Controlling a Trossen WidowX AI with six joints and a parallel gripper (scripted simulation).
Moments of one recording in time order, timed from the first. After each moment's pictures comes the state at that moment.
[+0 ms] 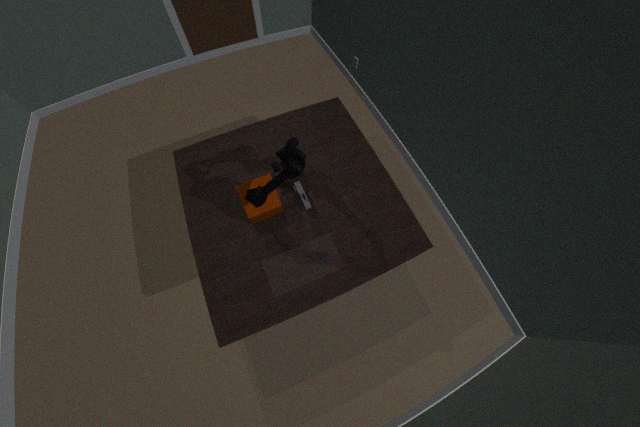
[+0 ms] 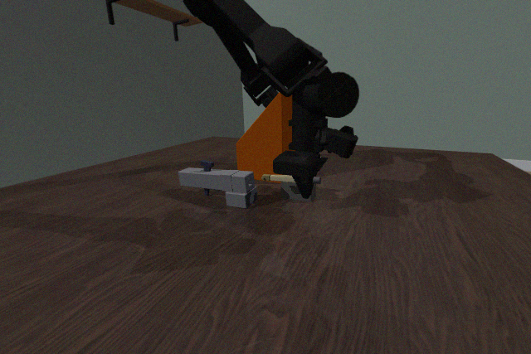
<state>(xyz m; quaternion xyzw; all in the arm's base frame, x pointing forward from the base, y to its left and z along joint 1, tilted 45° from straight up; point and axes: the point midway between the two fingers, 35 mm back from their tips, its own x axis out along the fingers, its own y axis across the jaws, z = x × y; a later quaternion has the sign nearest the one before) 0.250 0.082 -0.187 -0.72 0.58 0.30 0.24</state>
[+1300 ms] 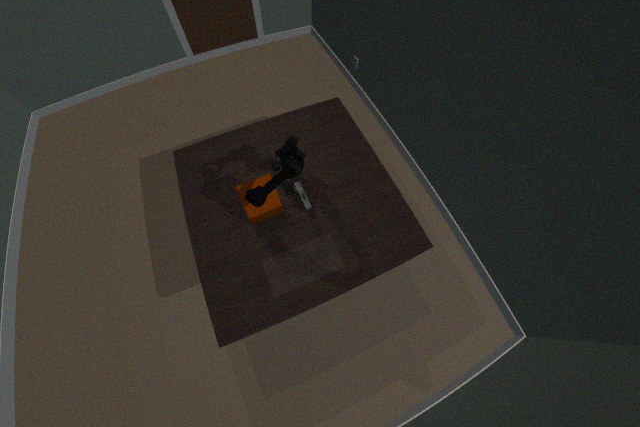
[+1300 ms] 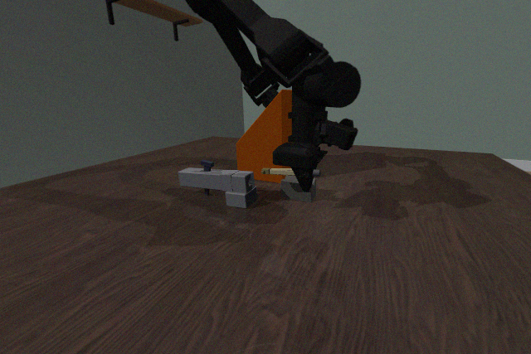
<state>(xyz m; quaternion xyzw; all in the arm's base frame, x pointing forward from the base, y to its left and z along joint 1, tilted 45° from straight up) 0.246 0.089 -0.177 -0.72 0.58 0.30 0.24</state>
